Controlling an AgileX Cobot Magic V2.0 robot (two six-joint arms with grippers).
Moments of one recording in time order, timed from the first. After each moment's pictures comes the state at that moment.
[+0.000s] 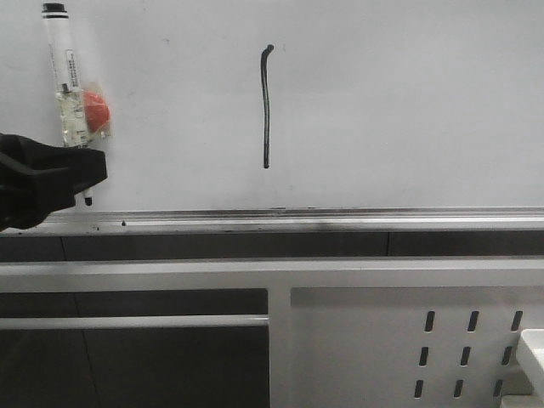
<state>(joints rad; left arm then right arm) -0.52 1.56 -0.21 0.04 -1.13 -0.22 0.77 1.09 -1.09 0.18 0.68 -0.44</state>
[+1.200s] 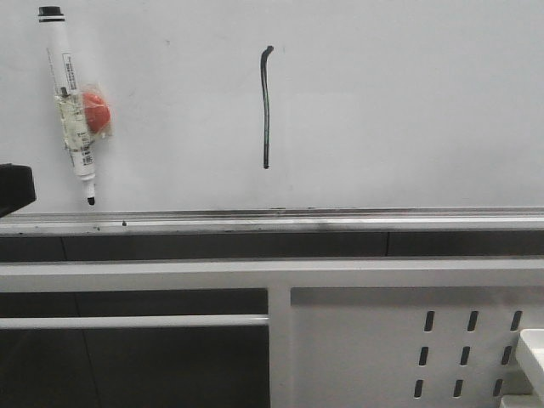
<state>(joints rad) -0.52 1.30 0.00 0.17 -1.13 -0.22 0.77 0.22 -0.12 0.27 0.07 -0.43</state>
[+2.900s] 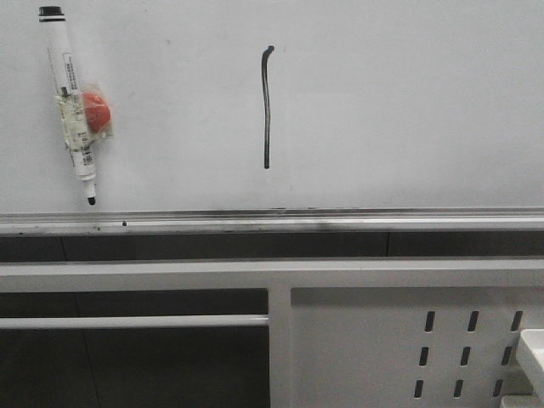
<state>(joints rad) -0.52 -0.01 -0.11 0.45 0.29 -0.37 0.77 0.10 -0.10 0.28 -0.01 -0.43</state>
